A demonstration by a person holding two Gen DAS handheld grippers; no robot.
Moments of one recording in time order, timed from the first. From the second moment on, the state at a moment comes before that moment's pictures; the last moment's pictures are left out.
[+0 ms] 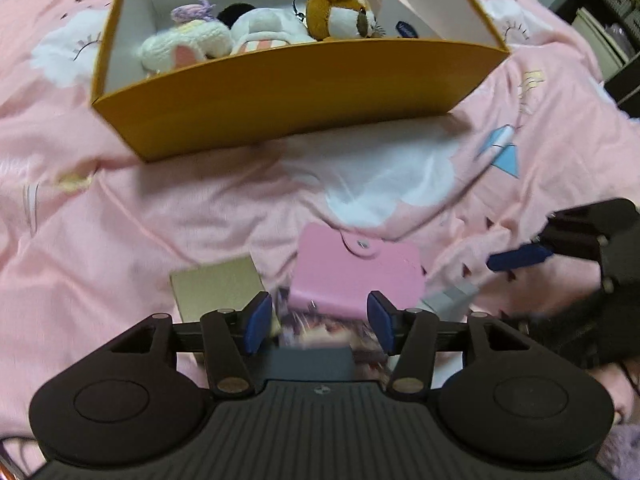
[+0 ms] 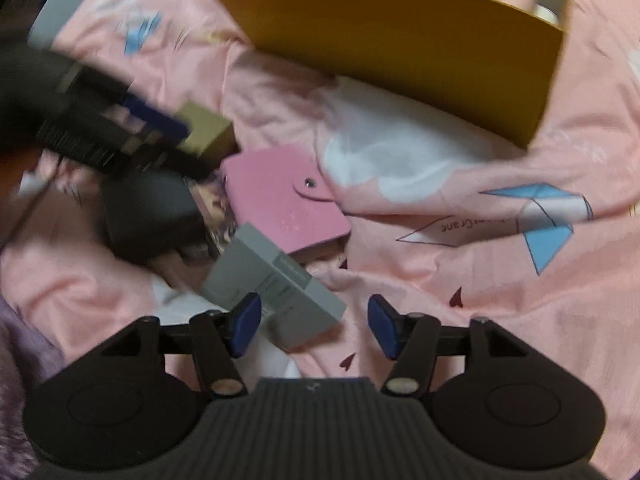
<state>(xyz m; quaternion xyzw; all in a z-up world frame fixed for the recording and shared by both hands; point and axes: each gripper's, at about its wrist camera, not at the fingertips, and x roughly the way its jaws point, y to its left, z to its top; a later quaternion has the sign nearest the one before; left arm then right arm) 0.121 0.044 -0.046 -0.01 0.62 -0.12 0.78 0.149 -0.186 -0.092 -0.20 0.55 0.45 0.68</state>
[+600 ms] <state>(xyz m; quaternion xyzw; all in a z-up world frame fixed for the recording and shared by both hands) 0.161 0.026 -0.102 -0.03 0.67 -0.16 0.72 0.141 -0.180 -0.106 -0.21 0.56 0.47 0.65</state>
